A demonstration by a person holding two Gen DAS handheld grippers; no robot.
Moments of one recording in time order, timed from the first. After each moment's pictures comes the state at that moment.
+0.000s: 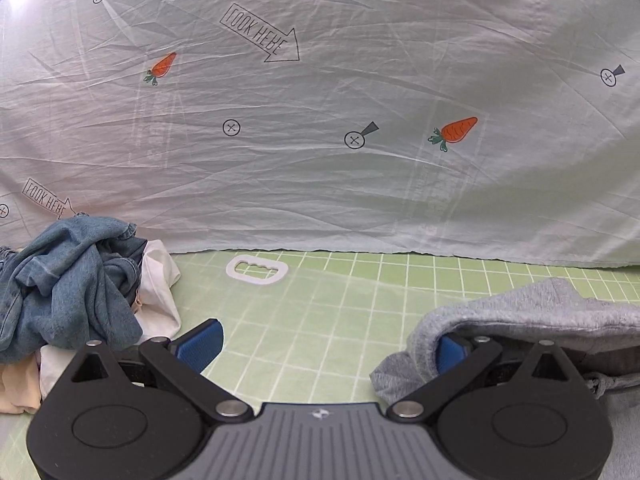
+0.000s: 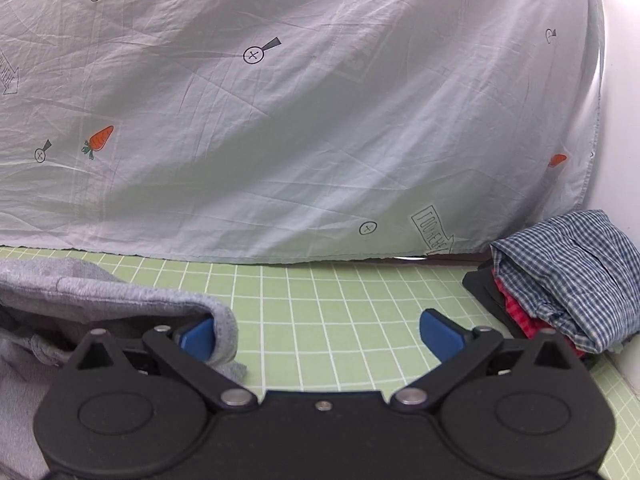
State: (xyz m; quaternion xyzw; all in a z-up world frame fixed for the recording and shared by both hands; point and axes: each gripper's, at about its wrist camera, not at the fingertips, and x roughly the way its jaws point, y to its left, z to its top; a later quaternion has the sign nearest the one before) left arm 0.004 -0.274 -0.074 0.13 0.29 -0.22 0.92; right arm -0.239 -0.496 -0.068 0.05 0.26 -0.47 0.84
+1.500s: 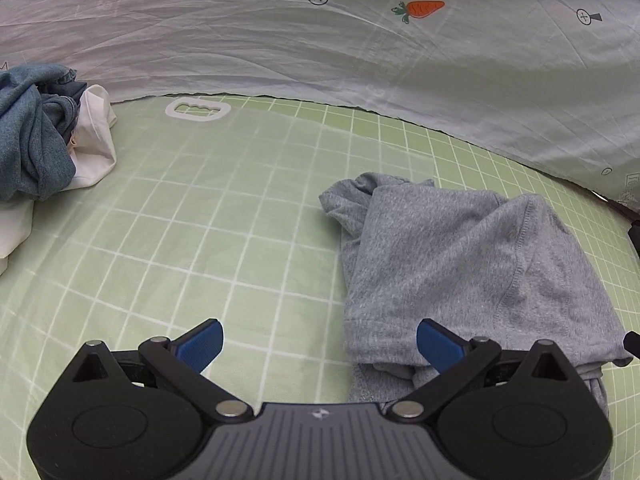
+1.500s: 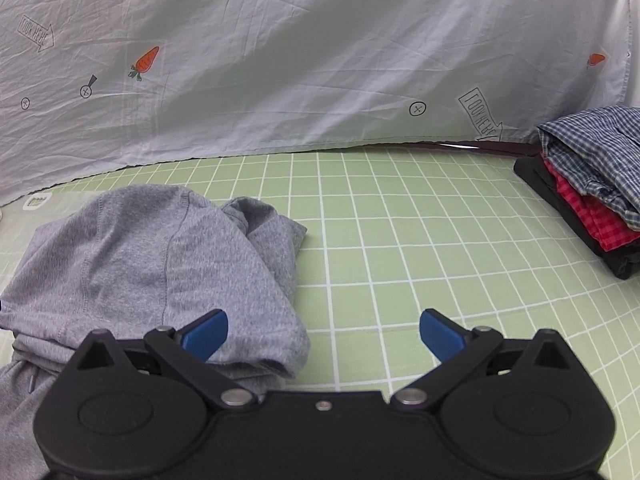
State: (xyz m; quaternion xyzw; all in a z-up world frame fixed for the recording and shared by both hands) left arm -0.007 -0.230 -0.107 0.09 0.46 -0.31 0.83; right arm -0.265 -0.459 -0.112 0.16 0.34 -0.39 0.84
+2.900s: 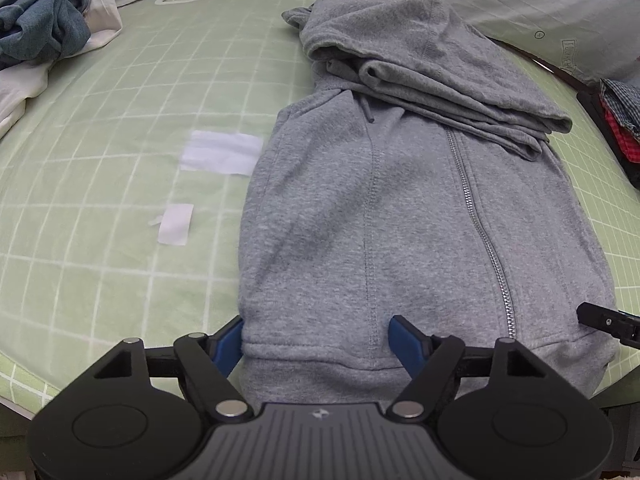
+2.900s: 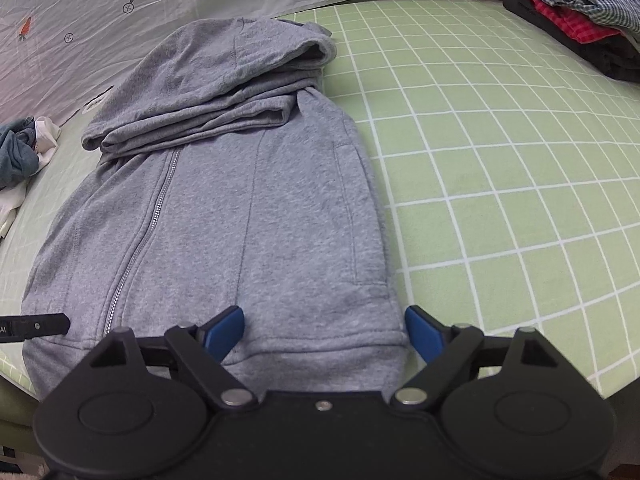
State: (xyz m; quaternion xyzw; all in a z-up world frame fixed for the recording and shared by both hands) left arm -0.153 -0.122 -0.149 0.14 0.53 -0.36 0.75; right arm -0.379 -0.326 -0.153 0.29 0.43 -0.31 0.80
